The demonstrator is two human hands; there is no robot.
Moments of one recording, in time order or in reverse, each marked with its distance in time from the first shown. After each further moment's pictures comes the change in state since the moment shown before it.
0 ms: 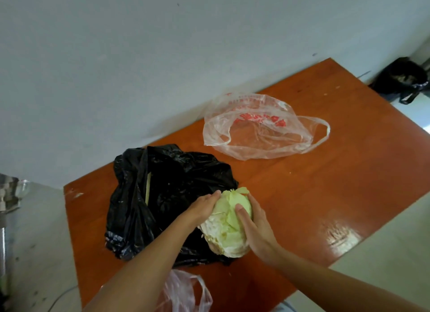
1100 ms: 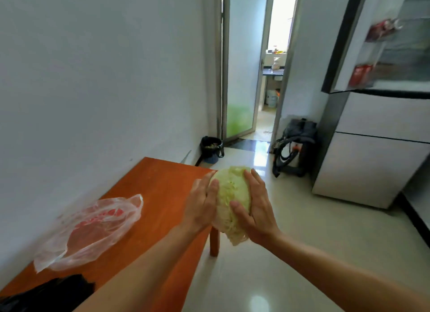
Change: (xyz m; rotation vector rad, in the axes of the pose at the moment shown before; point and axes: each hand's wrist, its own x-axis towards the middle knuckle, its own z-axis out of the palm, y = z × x) left_hand -0.254 0.185 0.312 0.357 0.002 1.379; right_hand -0.287 0.041 -0.280 -0.219 1.127 -0.639
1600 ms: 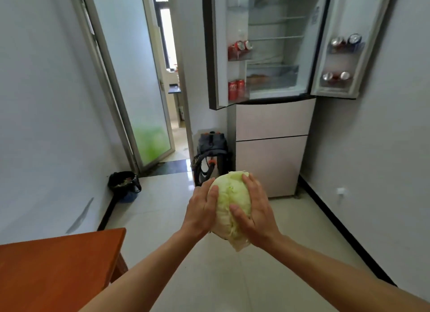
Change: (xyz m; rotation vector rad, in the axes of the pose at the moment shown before) left_hand 0.132 0.177 0.323 -0.220 -0.359 0.165; right_hand 0.043 0.211 -0.282 -0.273 0.330 0.163
